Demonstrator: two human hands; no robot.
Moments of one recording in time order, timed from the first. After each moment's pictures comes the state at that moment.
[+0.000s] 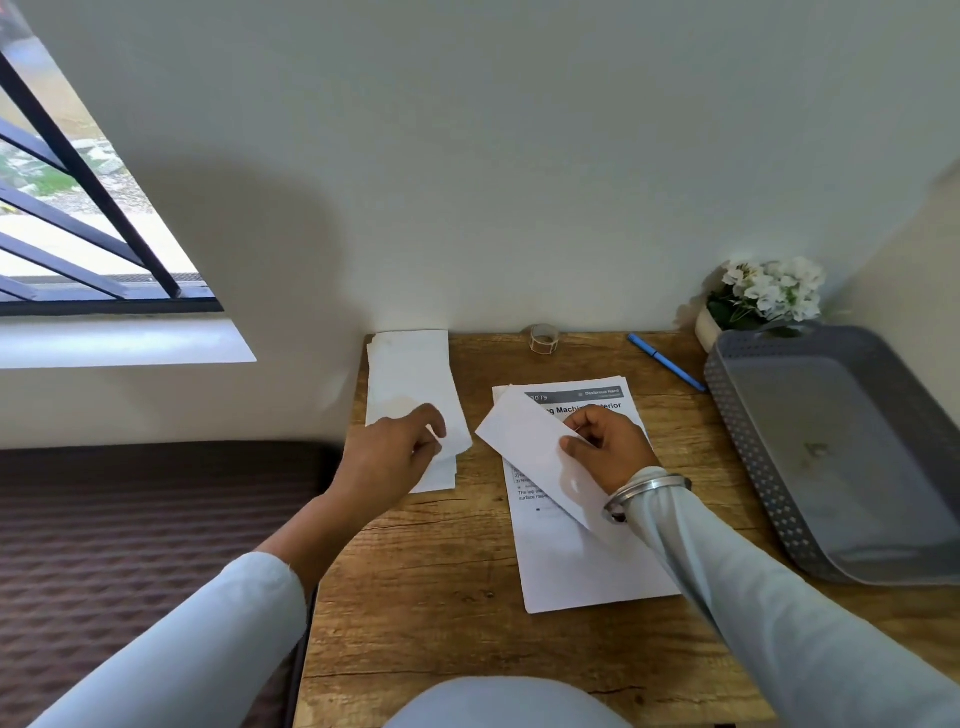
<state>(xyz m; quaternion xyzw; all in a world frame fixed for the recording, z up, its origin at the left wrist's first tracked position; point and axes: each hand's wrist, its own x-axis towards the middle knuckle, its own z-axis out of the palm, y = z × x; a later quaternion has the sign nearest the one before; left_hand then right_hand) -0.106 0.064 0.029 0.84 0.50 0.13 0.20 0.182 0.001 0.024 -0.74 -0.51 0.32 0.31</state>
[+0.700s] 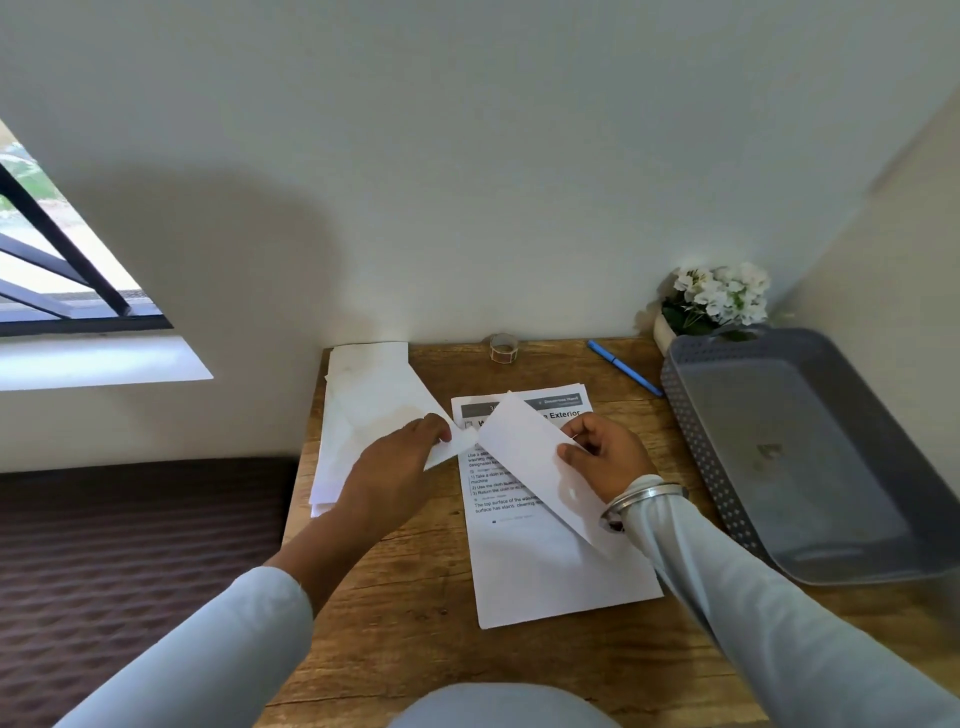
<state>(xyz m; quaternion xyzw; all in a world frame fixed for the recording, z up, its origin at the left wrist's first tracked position) -0.042 0.045 0.029 0.84 0.50 0.14 0.19 0.229 -0.014 0.029 -0.74 -0.49 0.31 0.33</state>
